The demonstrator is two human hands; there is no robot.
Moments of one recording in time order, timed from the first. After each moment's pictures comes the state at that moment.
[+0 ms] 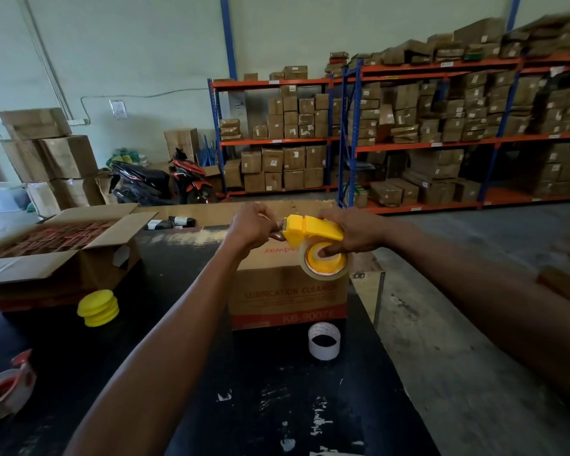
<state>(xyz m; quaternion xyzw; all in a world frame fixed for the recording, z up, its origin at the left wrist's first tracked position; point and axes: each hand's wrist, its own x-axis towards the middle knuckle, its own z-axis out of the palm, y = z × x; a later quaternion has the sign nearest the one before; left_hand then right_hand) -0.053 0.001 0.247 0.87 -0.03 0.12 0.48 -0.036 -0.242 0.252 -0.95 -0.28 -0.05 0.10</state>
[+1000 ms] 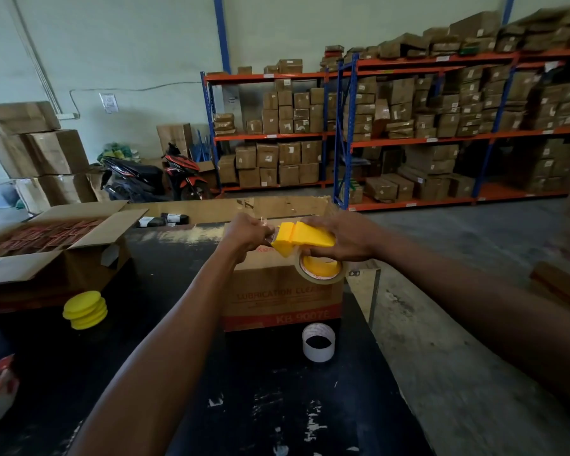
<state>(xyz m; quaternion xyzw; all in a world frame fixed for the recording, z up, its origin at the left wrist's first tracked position) -0.031 -0.003 0.229 0.87 0.02 0.05 0.49 -0.025 -0.242 0.227 -0.93 -0.32 -0.16 0.03</state>
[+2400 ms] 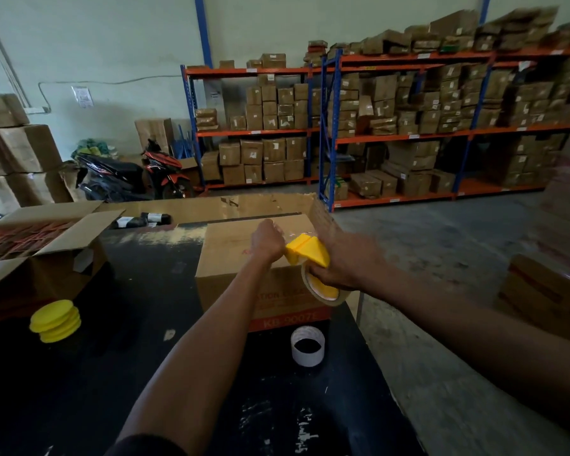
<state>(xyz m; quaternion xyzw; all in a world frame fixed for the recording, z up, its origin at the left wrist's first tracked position) 0.031 -0.066 0.176 0.87 0.01 0.10 0.49 -0.054 -0.240 0.189 -0.97 -0.12 -0.20 -0.03</state>
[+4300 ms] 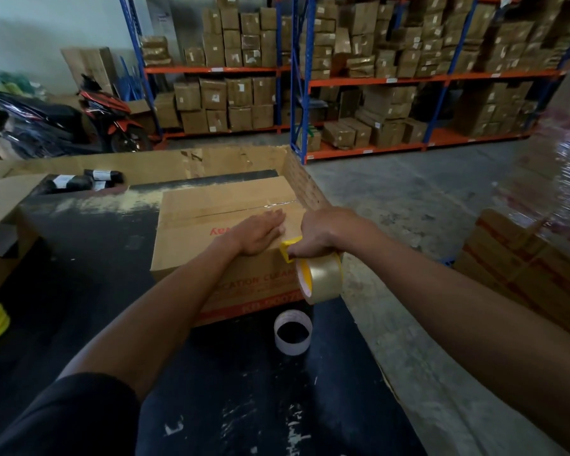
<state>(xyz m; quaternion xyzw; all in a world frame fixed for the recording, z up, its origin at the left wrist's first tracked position) 0.152 -0.055 0.097 0.93 -0.35 -0.05 0.11 0.010 -0.205 0.217 -0.99 -0.01 0.14 -0.02</state>
